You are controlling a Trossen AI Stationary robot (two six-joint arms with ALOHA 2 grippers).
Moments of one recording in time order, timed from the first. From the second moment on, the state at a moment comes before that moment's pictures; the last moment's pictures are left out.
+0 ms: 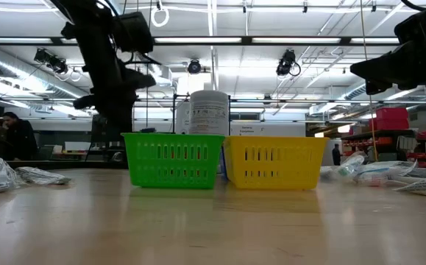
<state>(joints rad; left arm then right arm) 0.27 1.31 0.81 -0.62 -0.22 -0.80 0.01 0.03 0.01 0.01 0.00 -0.09</state>
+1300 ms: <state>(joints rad) 0.20 1.54 1.00 -0.41 -0.19 -0.85 0.01 0.03 0.01 0.01 0.00 -0.09</state>
